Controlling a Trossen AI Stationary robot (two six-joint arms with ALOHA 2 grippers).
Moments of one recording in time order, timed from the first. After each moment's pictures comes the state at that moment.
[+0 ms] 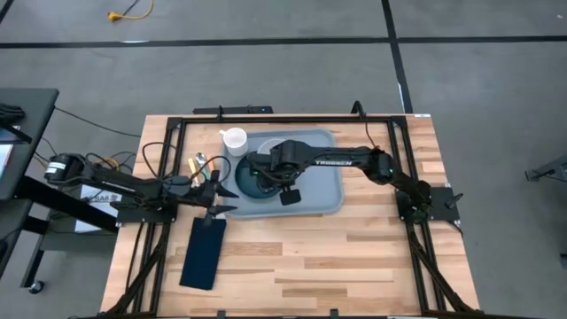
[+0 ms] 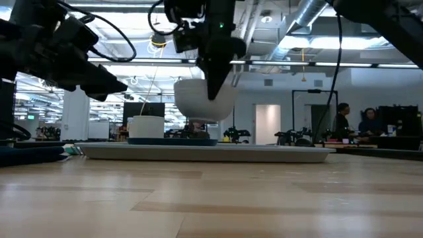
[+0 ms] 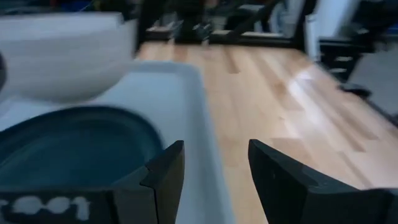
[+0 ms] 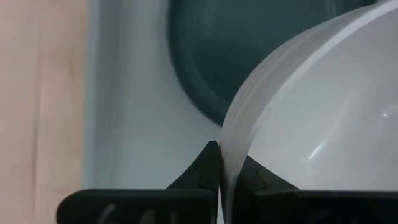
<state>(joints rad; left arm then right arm) -0.07 0.80 0.04 0.56 -0.02 -0.07 -0.04 2.33 2.31 -1.42 0.13 -0.36</state>
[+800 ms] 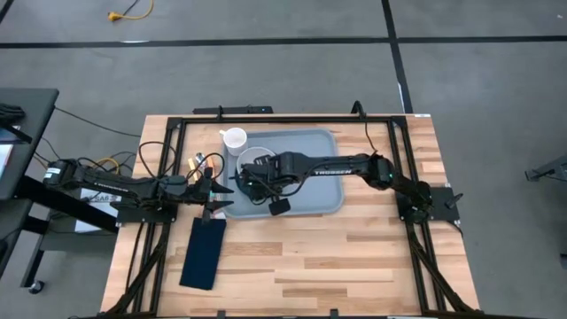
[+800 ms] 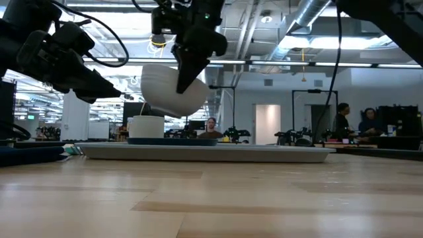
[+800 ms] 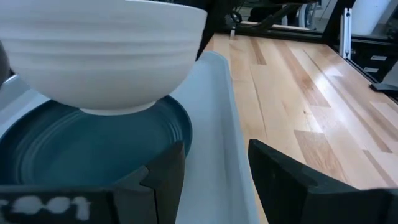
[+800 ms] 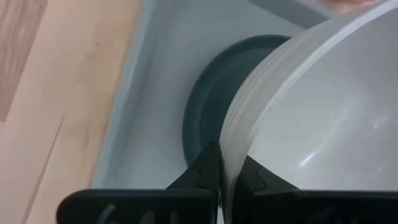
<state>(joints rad) -0.07 0.59 0.04 0.30 -0.12 -0.13 0.02 2.35 2.31 -1.19 0.13 -0.45</state>
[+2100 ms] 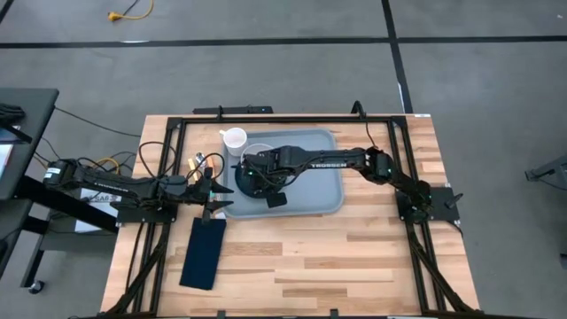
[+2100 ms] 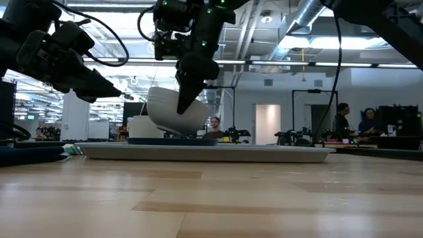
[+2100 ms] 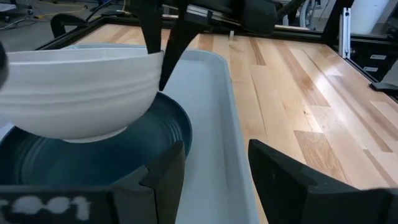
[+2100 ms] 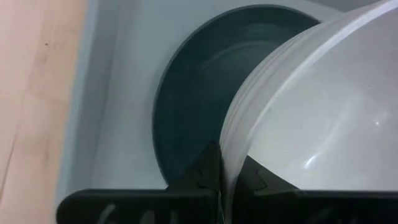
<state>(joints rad) -0.07 0.59 0.04 0.30 -0.12 -0.12 -0.05 2.35 2.18 -1.06 0.07 -0.41</state>
